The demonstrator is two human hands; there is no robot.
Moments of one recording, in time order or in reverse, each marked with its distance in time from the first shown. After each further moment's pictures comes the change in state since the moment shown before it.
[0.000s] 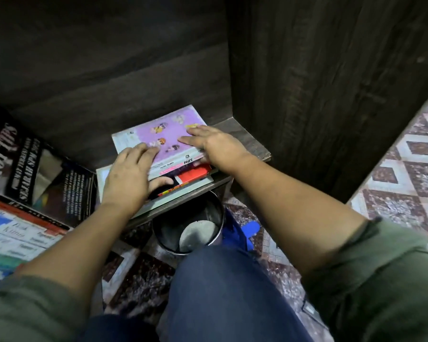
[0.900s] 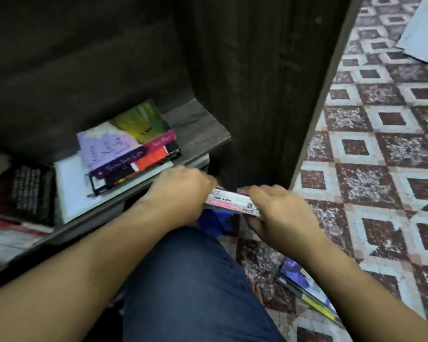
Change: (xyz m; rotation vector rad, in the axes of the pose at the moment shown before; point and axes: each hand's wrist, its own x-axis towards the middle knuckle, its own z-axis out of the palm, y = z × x) left_hand -0.002 0.199 -0.062 0.188 -0.472 0.397; right_hand -0.259 -0.003 -0.003 -0.158 0.187 0.305
